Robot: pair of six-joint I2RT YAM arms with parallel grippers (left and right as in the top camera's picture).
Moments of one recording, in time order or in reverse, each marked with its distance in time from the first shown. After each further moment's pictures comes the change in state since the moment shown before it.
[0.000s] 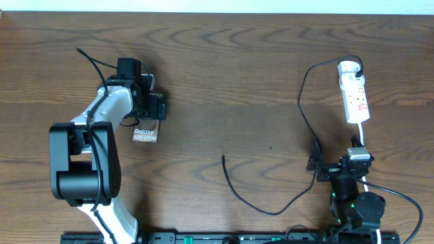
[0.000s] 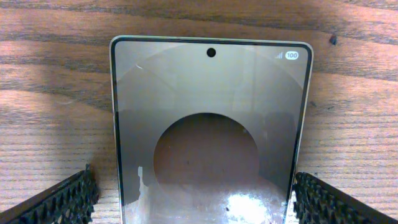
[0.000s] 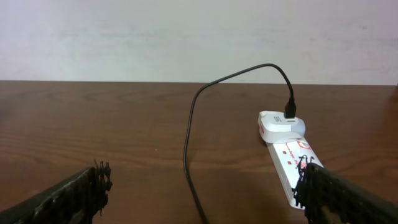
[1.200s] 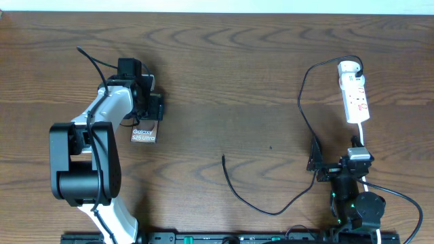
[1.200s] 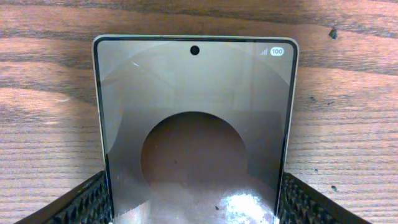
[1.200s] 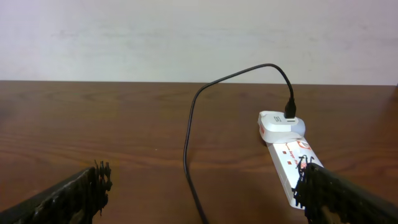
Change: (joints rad) left arm 0.000 0.000 0.000 -0.007 -0.003 0.008; right arm 0.000 0.000 0.000 0.000 0.000 0.000
